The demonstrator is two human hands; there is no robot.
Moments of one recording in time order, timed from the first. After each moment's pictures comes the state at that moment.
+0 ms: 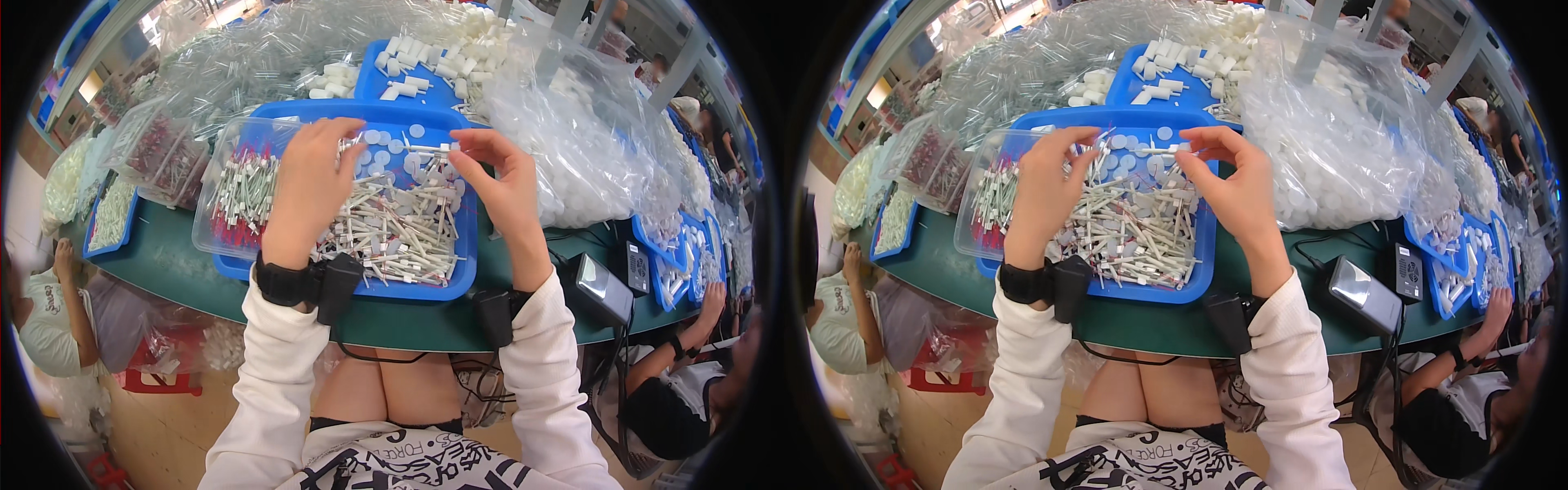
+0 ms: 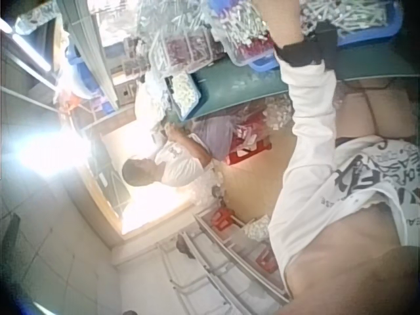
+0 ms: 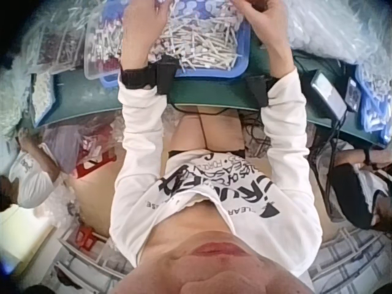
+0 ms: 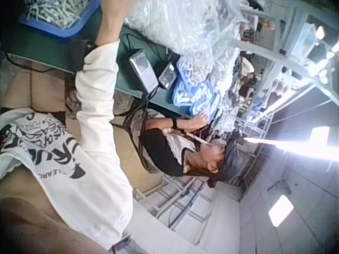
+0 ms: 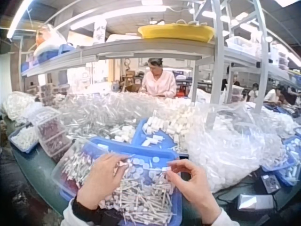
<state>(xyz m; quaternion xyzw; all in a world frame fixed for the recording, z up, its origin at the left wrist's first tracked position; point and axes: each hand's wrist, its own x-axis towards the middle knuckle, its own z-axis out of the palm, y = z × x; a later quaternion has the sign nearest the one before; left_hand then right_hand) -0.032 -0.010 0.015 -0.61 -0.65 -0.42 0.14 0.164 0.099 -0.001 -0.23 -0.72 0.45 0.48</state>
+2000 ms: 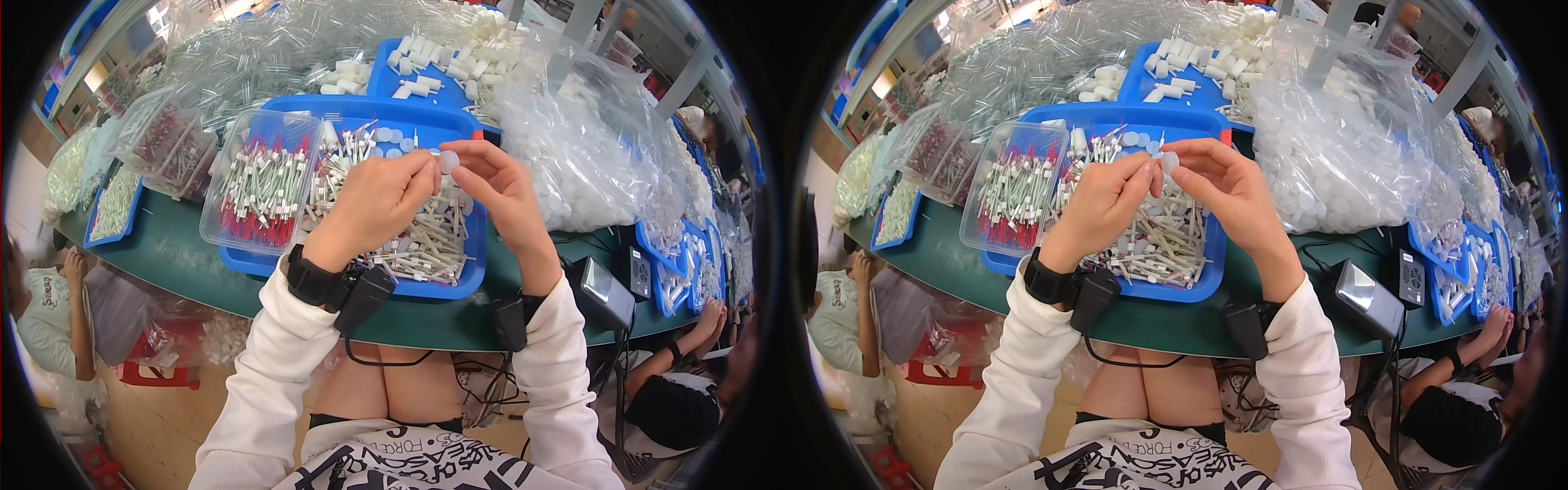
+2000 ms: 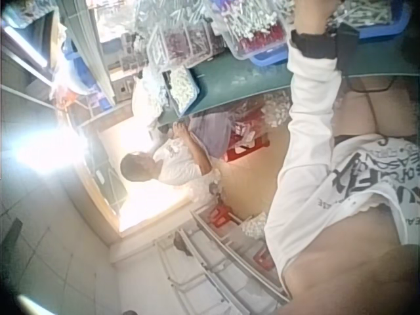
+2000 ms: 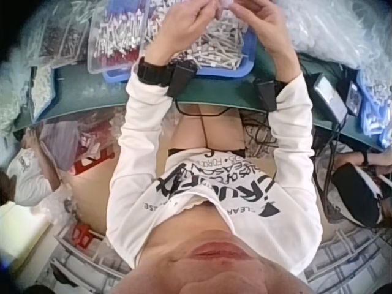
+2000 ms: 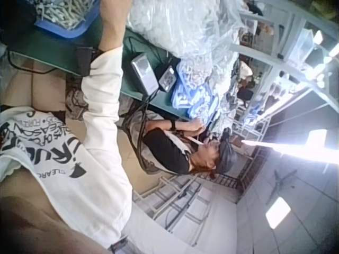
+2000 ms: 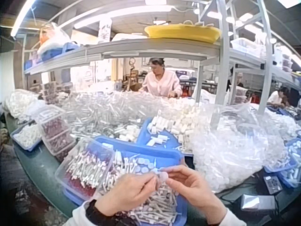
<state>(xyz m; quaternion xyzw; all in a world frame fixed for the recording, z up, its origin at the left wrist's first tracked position) 0.002 -0.009 0.007 -0.68 -0.55 -0.47 -0.14 0.167 0.086 0.005 -0.12 -0.67 0.65 0.34</state>
